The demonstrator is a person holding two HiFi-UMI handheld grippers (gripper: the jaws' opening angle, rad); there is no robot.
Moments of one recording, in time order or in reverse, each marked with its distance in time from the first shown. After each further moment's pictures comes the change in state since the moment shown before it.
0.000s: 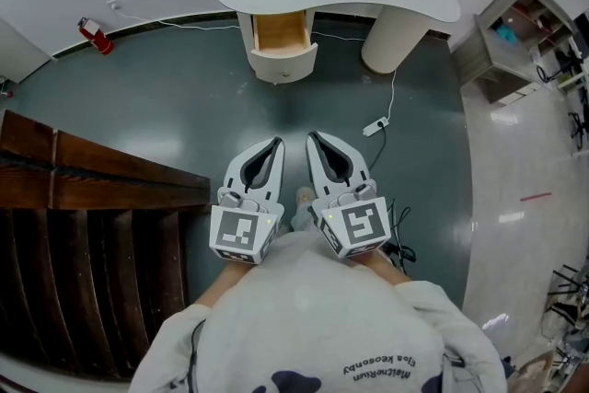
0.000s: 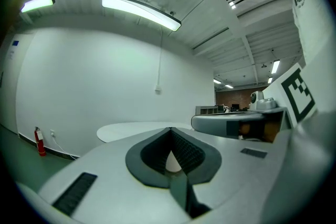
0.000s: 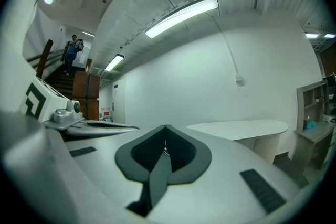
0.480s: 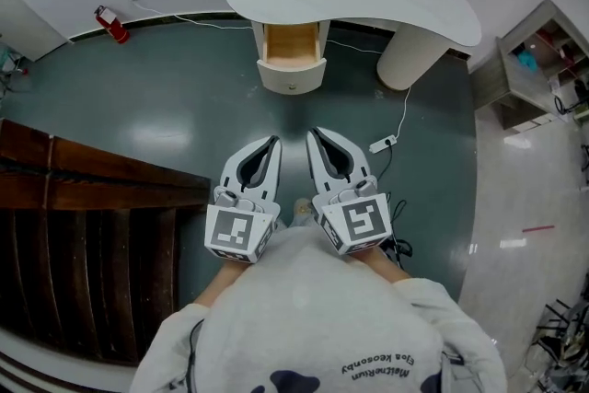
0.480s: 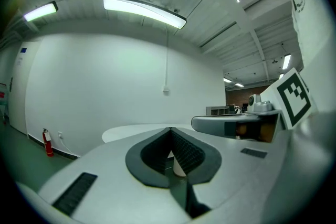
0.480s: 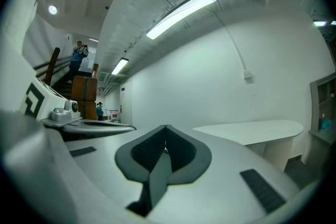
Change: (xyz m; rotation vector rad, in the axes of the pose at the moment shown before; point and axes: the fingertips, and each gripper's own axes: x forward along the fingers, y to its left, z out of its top) left arm 0.066 0.015 0.012 0.008 -0.017 0.107; right arm 0.050 -0.062 0.006 0.011 -0.022 0.111
